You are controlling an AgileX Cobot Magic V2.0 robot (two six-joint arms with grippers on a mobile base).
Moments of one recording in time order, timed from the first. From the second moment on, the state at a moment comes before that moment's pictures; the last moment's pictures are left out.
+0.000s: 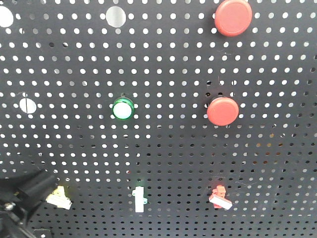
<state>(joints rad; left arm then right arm) -0.41 0.92 -0.55 0.36 -0.19 -0.10 0.03 0.37 -0.33 0.01 -0.17 0.05</state>
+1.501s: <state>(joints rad) -0.41 0.62 -0.56 0.15 0.18 -0.21 0.39 0.59 -0.33 -0.31 -0.35 0.36</state>
